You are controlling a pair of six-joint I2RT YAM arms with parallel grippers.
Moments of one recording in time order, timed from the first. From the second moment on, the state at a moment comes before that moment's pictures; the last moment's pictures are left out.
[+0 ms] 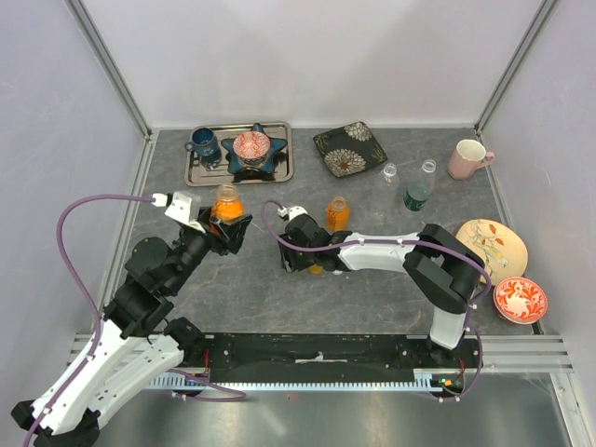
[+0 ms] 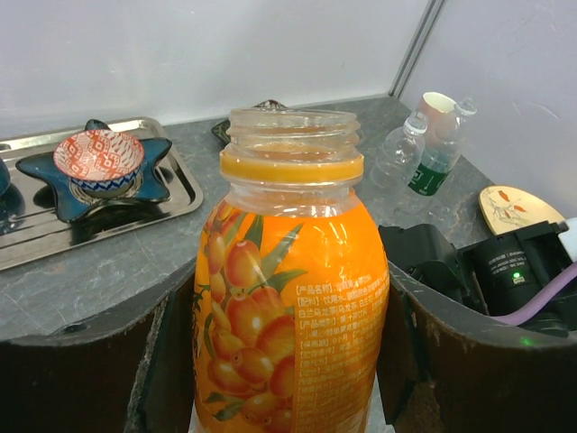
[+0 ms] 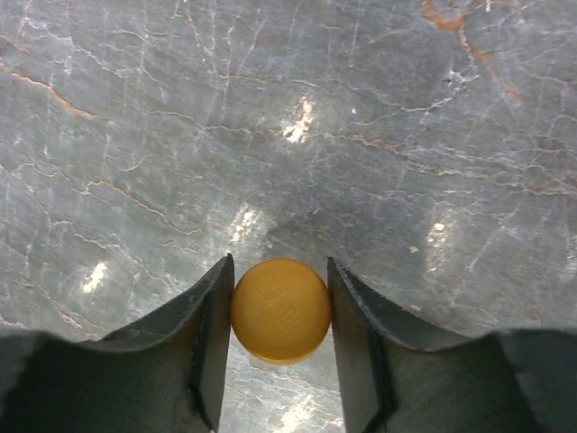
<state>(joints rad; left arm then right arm) -0.65 0.51 0.75 -0.19 -0.14 -0.20 0.96 1.83 1.06 -0.06 0.07 0.50</state>
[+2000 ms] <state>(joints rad) -0.65 0.91 0.82 -0.02 0.69 -0.22 0.89 1.15 1.23 -0.26 -0.24 0.48</state>
